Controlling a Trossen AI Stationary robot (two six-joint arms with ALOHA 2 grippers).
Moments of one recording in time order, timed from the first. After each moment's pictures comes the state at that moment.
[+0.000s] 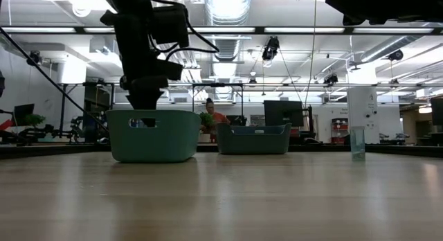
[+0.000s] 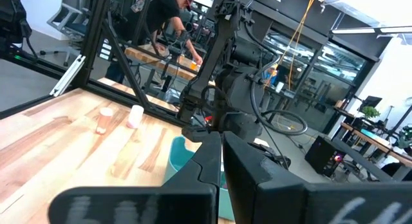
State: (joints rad) left arm 0.14 1.56 1.03 -0.79 -0.29 -0.35; right arm 0.21 0.65 0.27 0.45 0.16 -0.43
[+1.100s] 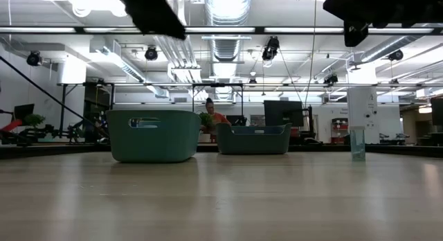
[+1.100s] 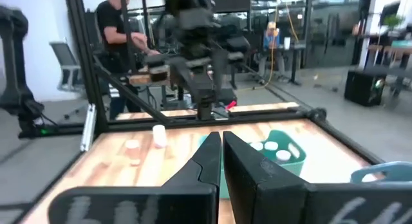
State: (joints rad) left arm -0.14 1.24 1.01 -0.41 -0.30 -0.12; right arm 0.21 0.65 0.27 0.44 0.21 0.03
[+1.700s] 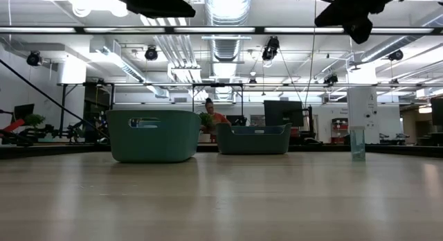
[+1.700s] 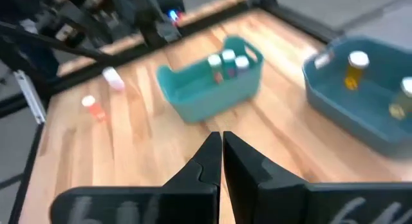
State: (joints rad) left arm -0.24 1.17 0.80 0.06 -0.35 0.25; right arm 0.21 0.83 0.71 -0.33 0.36 0.46
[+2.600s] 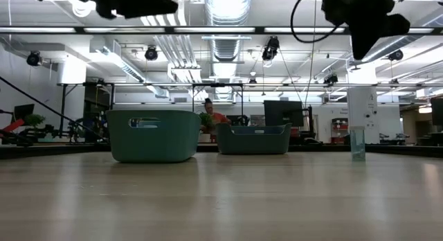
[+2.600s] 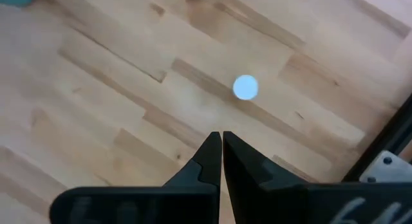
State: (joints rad) left arm -0.21 0.98 0.62 0.25 -0.46 0.58; right arm -0.02 1.22 1.20 -1.30 0.08 0.98
